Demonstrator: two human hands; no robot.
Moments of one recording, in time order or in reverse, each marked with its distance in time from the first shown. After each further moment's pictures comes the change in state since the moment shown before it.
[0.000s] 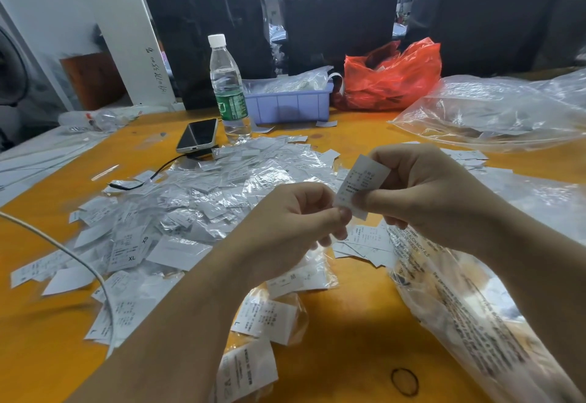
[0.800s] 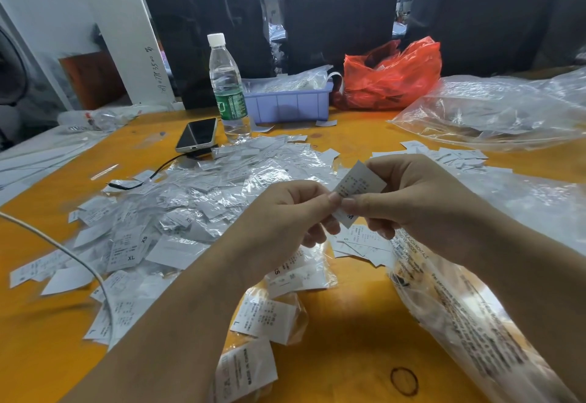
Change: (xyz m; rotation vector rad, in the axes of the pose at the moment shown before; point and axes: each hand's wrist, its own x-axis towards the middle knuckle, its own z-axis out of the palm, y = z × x) left_hand 0.003 -0.001 -0.001 -0.091 0.041 -0.063; right_hand -0.002 -0.004 0.011 0.207 -0.021 0.143
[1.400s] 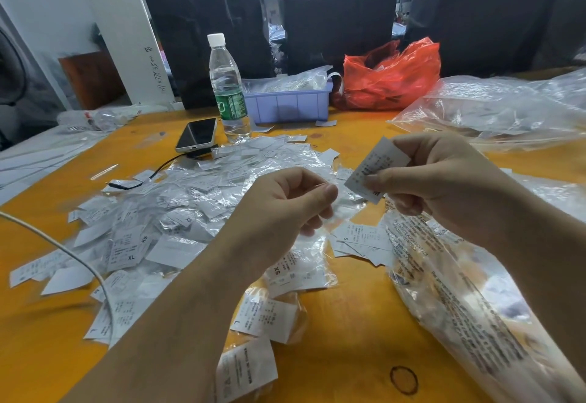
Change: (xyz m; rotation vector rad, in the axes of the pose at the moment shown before) left_hand -0.002 0.001 0.000 -0.048 0.150 0.082; right_hand 0.003 -0.006 -0.023 0.041 0.013 -0.048
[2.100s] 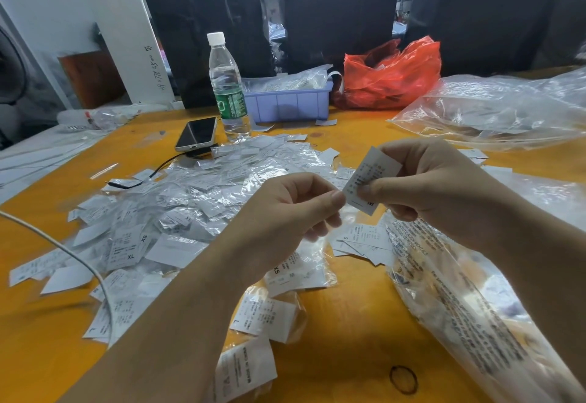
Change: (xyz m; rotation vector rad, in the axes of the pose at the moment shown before) left_hand 0.000 0.001 0.001 -0.012 -0.118 -0.040; right_hand -0.002 0.000 0.009 -0.095 0.021 -0.001
